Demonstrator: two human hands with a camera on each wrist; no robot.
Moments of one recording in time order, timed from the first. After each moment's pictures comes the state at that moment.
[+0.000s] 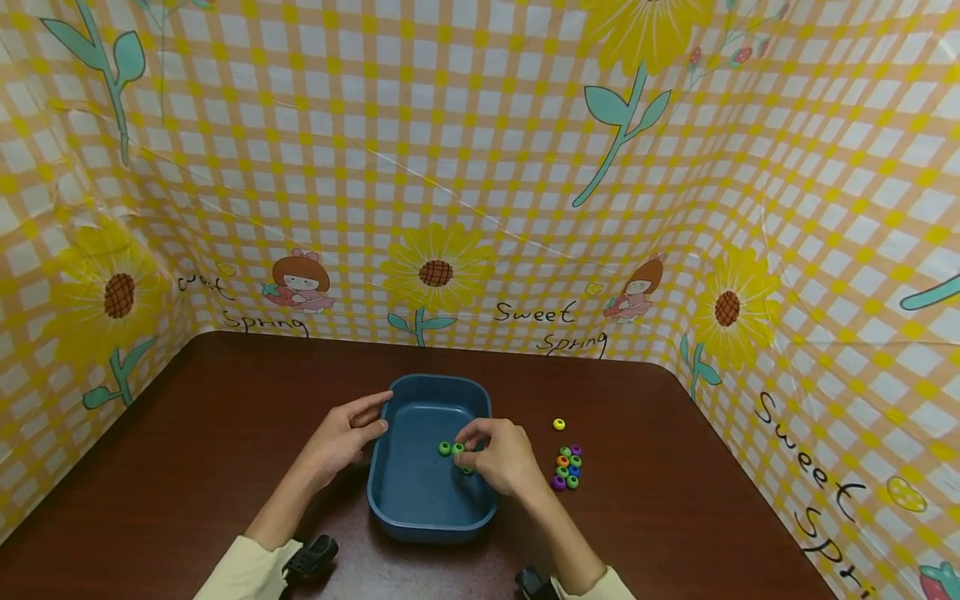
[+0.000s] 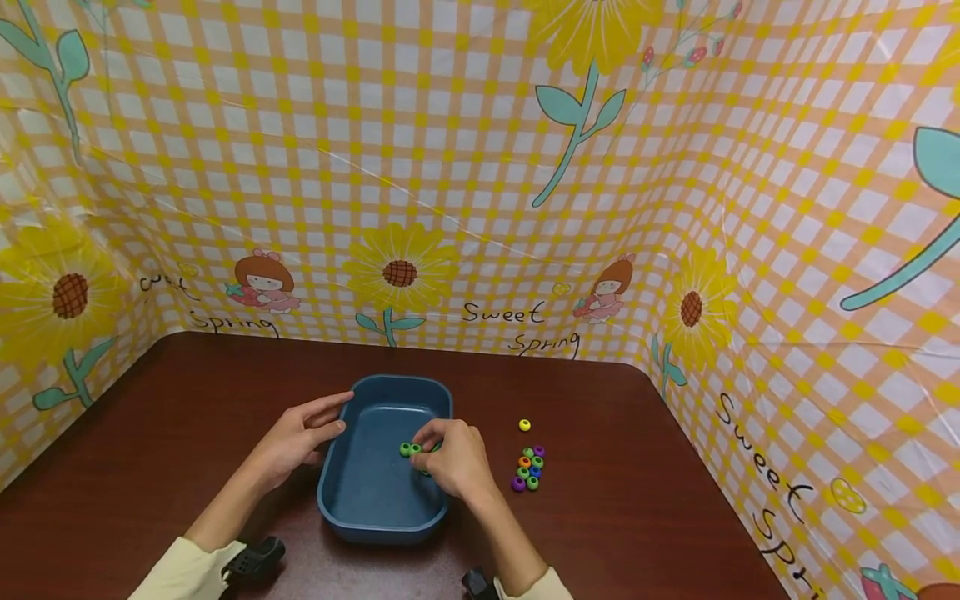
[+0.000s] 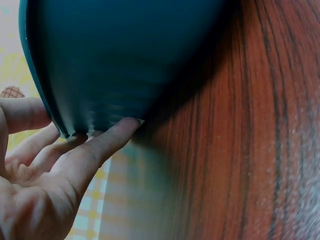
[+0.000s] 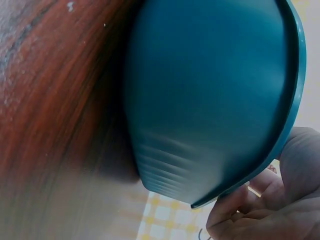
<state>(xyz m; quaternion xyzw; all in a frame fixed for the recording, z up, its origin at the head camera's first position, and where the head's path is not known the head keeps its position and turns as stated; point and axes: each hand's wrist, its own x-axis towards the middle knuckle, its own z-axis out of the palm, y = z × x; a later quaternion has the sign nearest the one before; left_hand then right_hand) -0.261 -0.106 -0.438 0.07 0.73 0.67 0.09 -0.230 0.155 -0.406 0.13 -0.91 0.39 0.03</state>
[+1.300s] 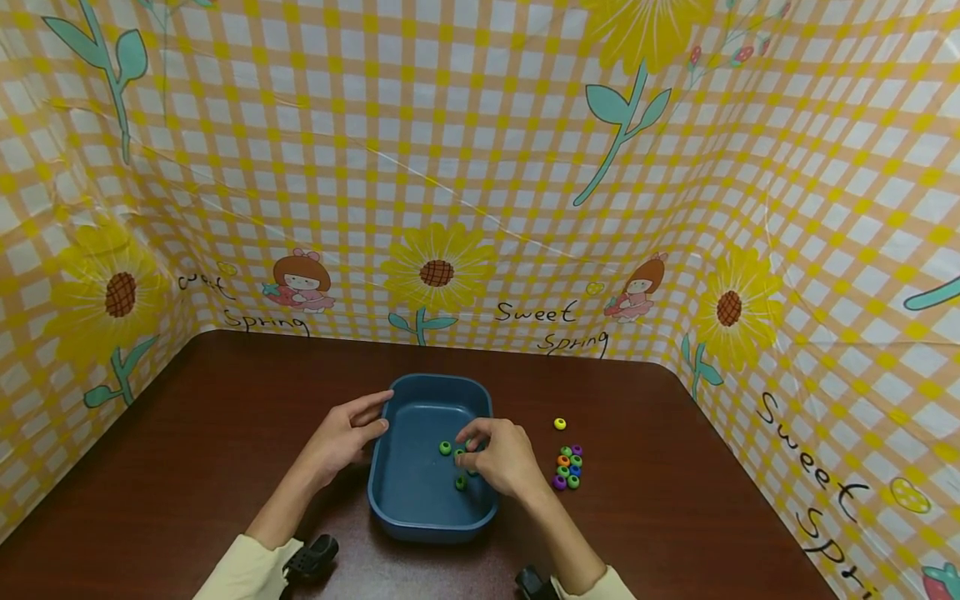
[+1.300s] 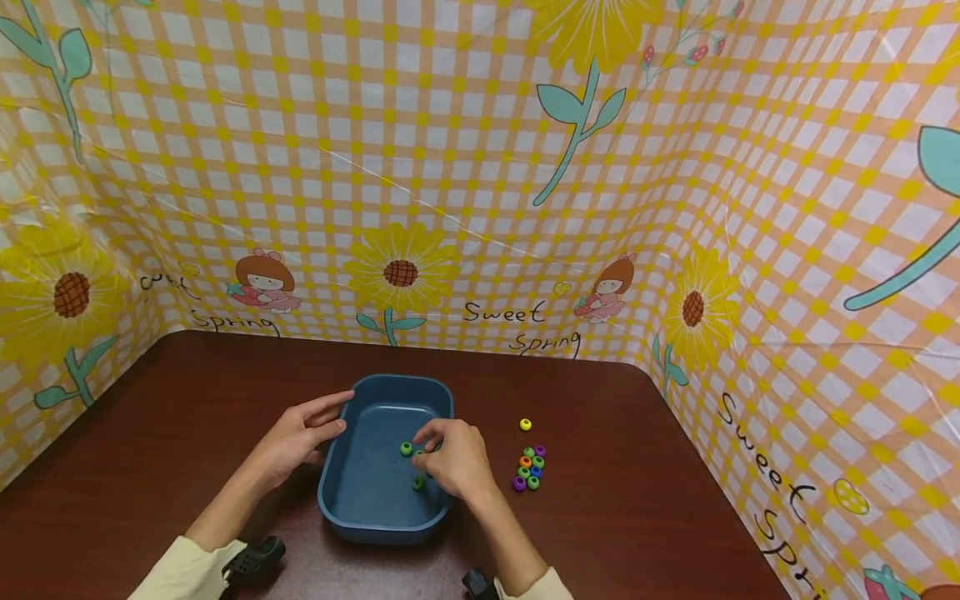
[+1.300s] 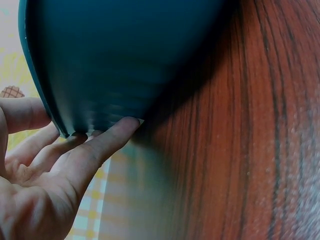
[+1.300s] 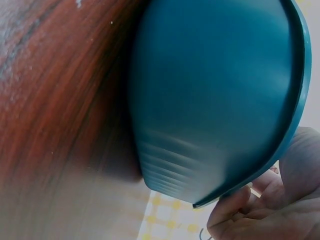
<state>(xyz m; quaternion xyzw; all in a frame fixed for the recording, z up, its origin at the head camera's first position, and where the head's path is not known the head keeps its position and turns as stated) -0.262 -0.106 -0.438 0.08 0.73 0.67 0.09 -0.231 0.154 -0.407 0.14 -0.91 0.38 0.04</state>
